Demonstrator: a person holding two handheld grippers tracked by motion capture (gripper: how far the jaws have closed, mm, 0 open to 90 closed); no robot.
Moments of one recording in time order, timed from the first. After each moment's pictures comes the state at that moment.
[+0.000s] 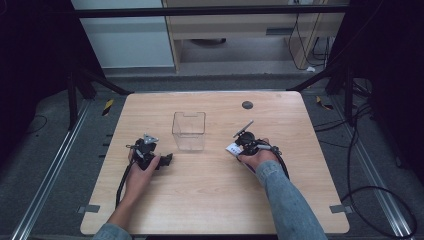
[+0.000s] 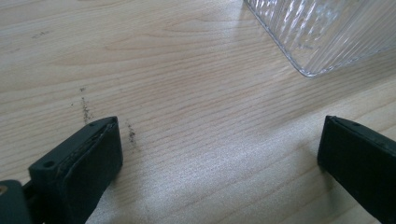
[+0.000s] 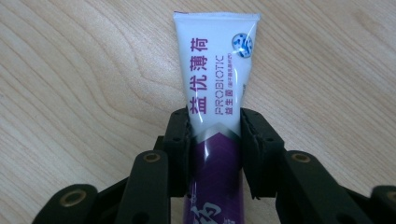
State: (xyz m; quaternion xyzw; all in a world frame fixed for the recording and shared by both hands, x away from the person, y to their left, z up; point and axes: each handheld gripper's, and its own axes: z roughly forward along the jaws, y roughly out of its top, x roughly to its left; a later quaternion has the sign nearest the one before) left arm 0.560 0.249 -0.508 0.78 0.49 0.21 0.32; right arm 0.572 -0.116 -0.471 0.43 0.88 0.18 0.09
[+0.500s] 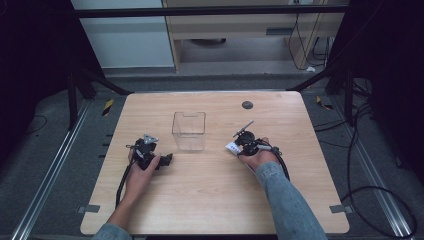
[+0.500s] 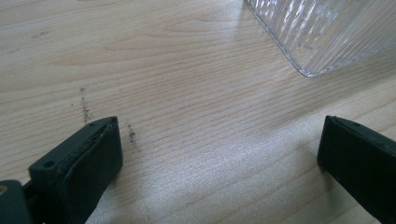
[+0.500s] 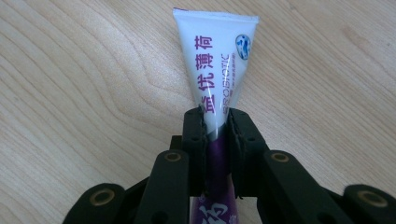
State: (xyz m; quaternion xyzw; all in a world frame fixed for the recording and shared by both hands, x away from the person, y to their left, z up) left arm 0.560 0.249 -0.508 0.78 0.49 0.21 0.32; right arm 0.567 -0.115 -0.464 0.42 0.88 0.19 0.11
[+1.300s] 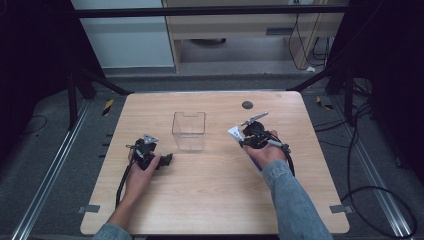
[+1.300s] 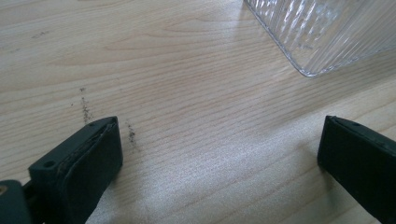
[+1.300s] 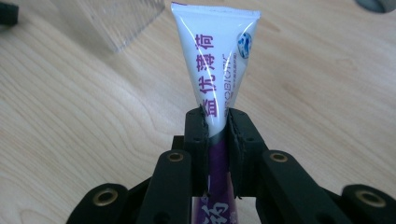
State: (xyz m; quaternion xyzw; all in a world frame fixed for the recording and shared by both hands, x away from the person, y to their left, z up) left arm 0.560 0.249 -0.508 0.78 0.49 0.21 0.32; right arm 0.559 -0.133 -0.419 0.44 0.84 0.29 0.14
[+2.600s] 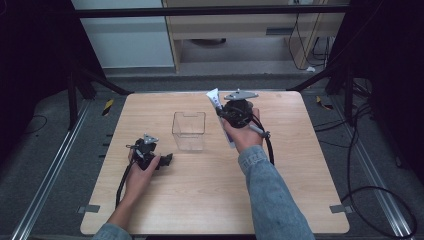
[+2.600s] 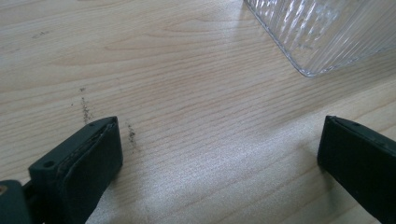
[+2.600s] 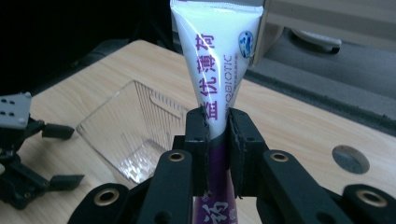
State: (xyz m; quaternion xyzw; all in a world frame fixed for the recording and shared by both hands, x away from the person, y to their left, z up) left arm 0.560 0.249 -0.508 0.78 0.49 0.21 0.32; right arm 0.572 -0.075 -0.347 0.40 0.75 0.46 0.24
